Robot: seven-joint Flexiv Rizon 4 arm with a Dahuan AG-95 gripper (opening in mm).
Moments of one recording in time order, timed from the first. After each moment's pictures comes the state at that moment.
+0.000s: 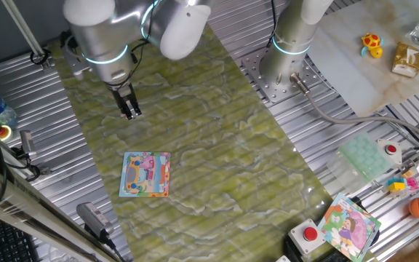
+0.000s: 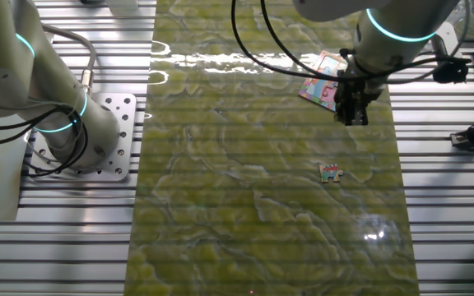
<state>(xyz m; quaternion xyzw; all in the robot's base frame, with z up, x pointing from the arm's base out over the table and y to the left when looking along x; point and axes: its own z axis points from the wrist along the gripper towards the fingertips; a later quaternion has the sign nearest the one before) 0.575 -0.001 0.109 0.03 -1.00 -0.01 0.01</state>
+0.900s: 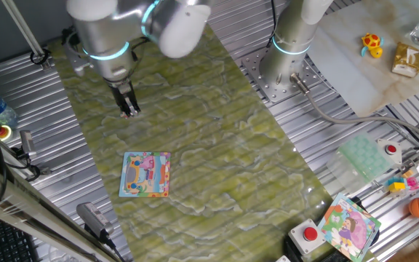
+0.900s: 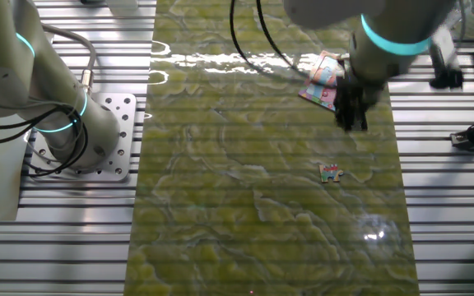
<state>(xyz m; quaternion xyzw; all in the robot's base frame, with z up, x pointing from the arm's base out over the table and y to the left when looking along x) 0.578 -0.024 0.092 0.03 -1.00 -0.02 0.00</state>
